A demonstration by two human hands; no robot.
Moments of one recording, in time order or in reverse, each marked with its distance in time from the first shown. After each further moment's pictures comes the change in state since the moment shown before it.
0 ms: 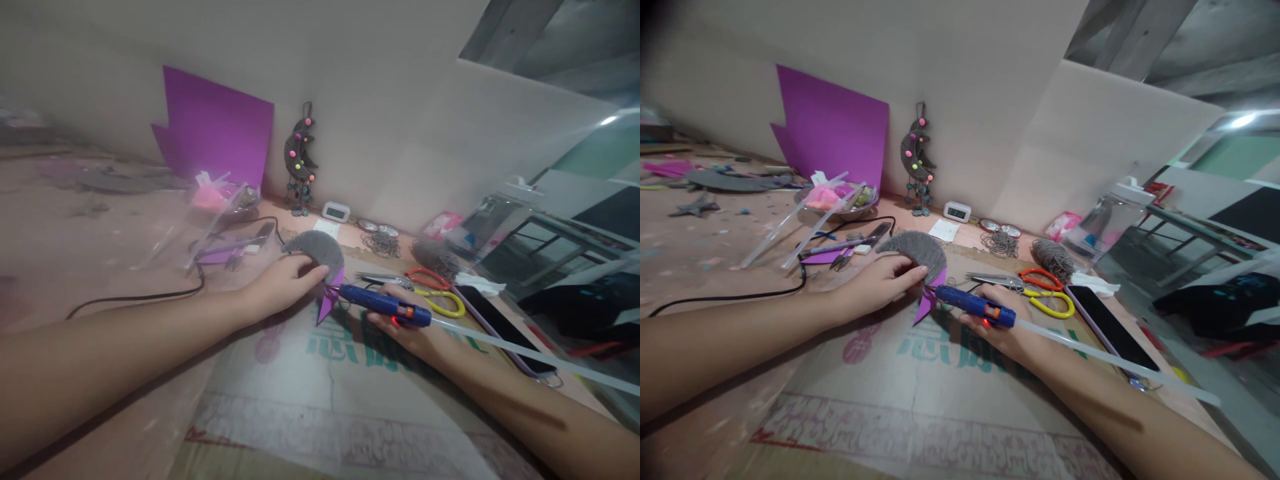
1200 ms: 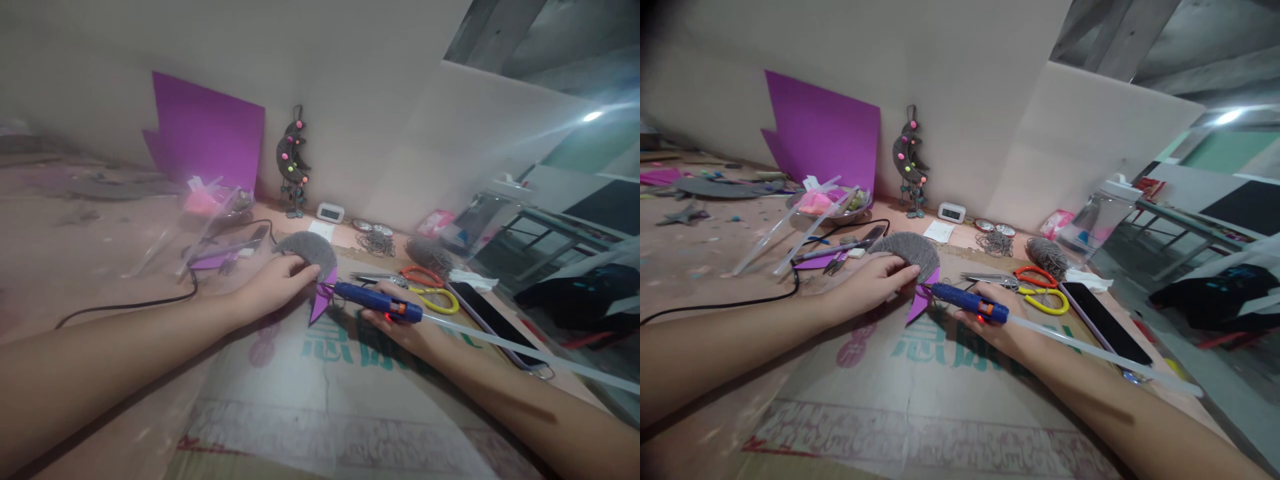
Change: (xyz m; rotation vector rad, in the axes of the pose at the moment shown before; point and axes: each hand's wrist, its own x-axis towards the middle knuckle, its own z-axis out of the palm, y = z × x) left_hand 0.001 0.002 -0.002 -0.037 -0.013 -0.072; right_hand 0.000 0.002 0.000 -0.033 0.017 0.014
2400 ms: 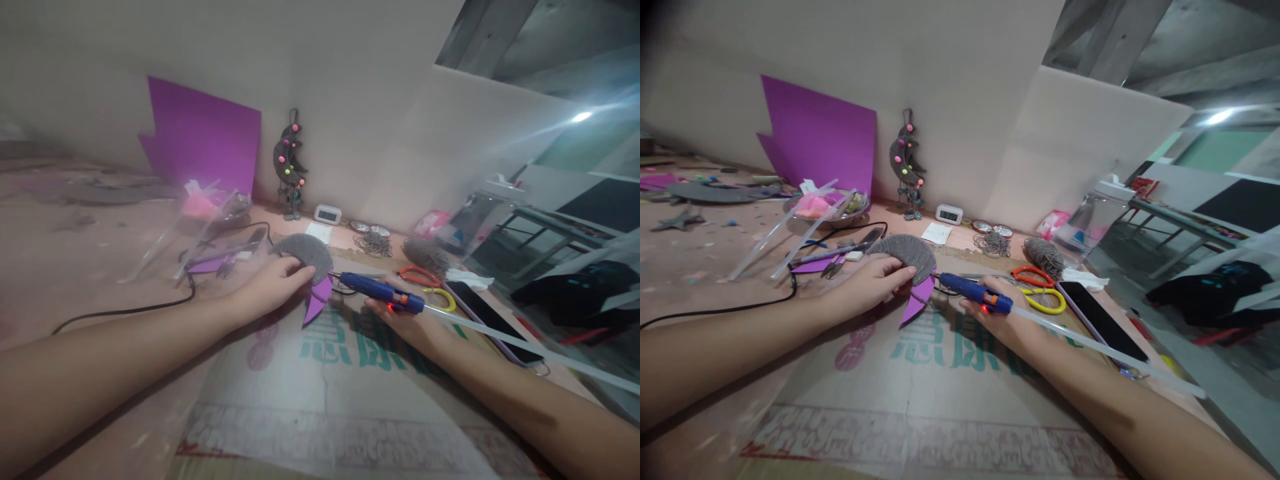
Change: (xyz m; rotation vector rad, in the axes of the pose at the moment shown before) left_hand 0.001 -0.005 0.001 -0.093 -0.034 -0.068; right_hand 0.004 0.004 -0.003 -0.026 0.140 0.095
